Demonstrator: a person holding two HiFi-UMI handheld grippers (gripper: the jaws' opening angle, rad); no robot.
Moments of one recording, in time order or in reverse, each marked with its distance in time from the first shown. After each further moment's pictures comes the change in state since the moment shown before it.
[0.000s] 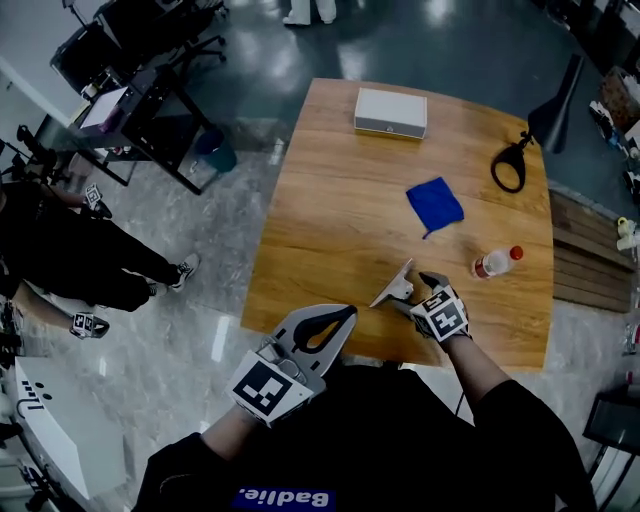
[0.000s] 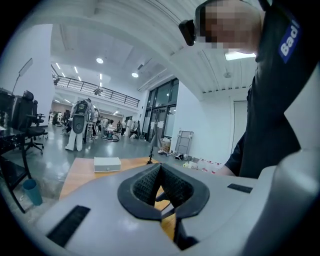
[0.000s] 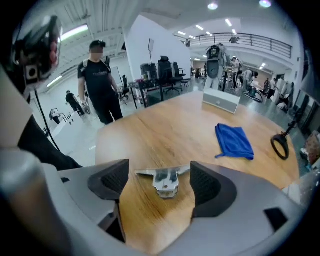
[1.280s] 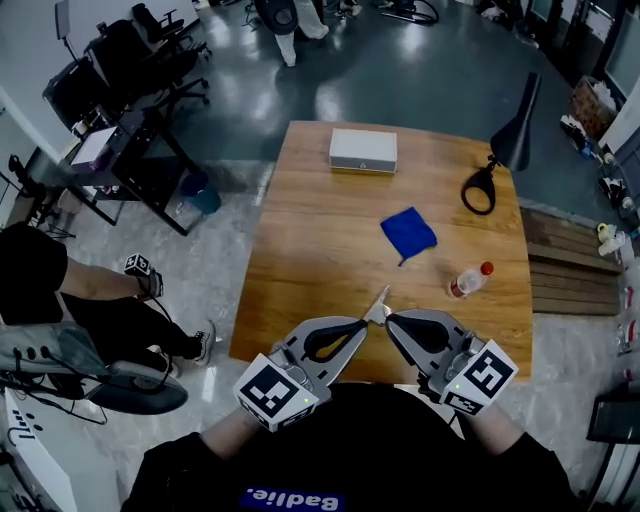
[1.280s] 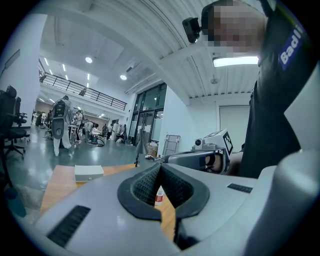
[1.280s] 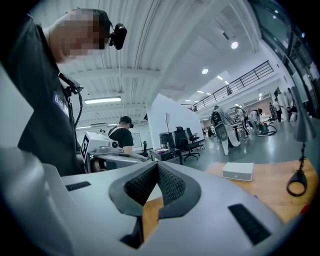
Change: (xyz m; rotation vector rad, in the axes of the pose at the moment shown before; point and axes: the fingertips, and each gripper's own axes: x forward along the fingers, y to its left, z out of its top) left arm 0.035 -0.044 0.023 0.071 -0.048 -0.180; right arm -0.252 0.100 0.159 -0.028 -0.796 0.210
